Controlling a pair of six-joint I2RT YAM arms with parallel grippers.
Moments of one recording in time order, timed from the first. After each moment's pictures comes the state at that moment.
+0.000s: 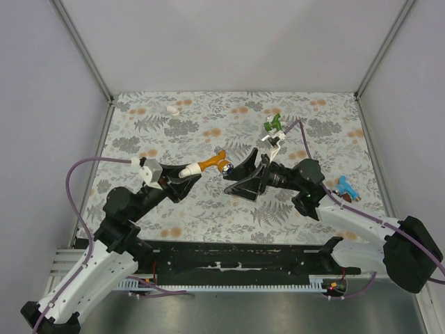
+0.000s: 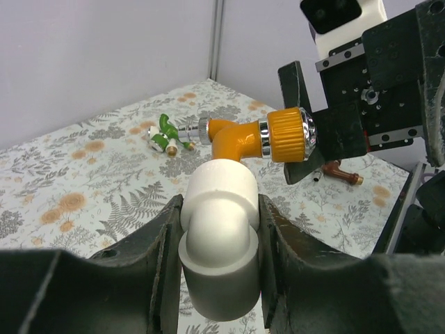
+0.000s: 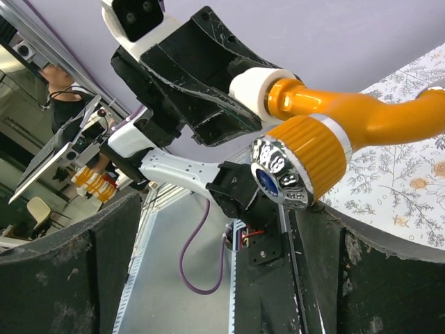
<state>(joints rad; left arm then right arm) -0.58 0.45 0.48 0.17 0.29 -0.16 0.72 1.15 0.59 0.87 -0.72 0.87</state>
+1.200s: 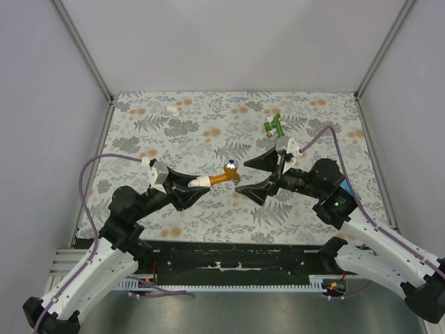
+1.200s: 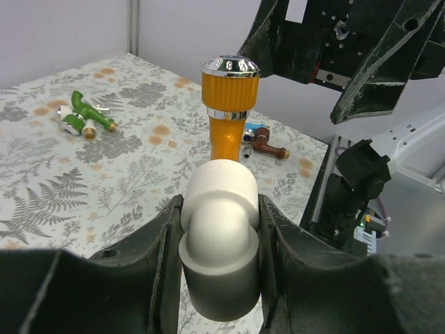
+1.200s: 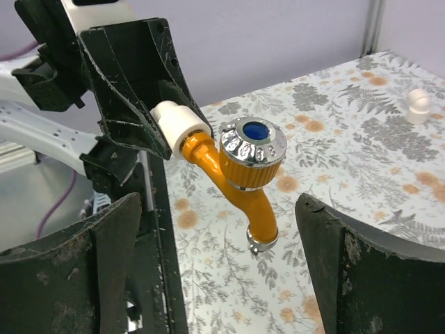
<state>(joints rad) -0.58 0.47 0.44 0.19 0.50 -0.29 0.72 0.86 0.69 0.28 -0.55 0.24</state>
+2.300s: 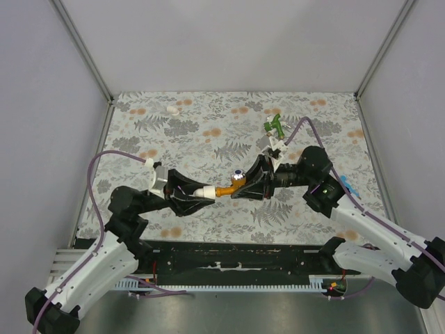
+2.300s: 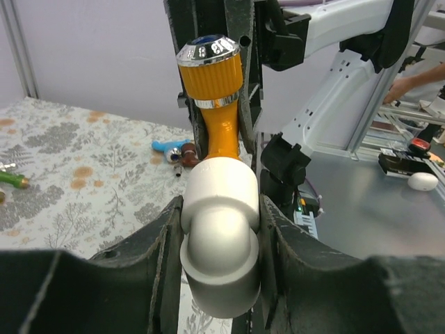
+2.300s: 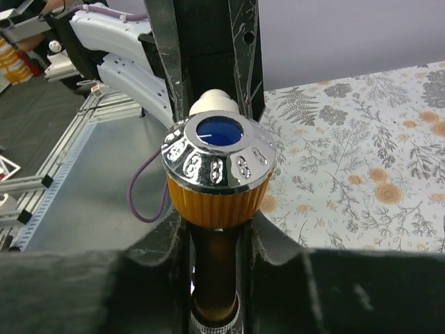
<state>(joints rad) -0.58 0.58 0.42 0.51 0.82 -0.41 0.71 1.00 0.76 0.32 -0.92 0.28</state>
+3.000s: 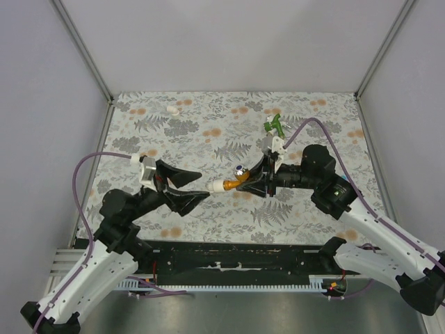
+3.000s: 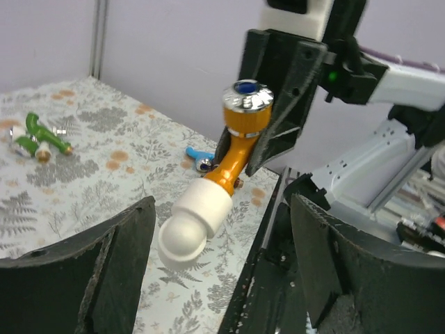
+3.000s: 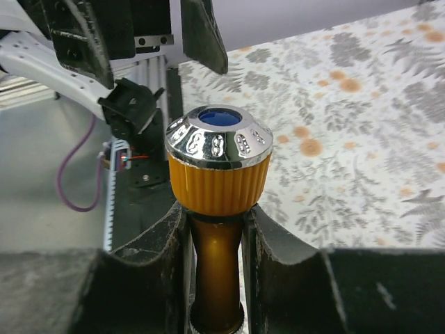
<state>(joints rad) -0.58 0.44 0.48 0.27 0.57 -0.45 0.71 0.96 0.87 -0.04 -0.73 0.10</state>
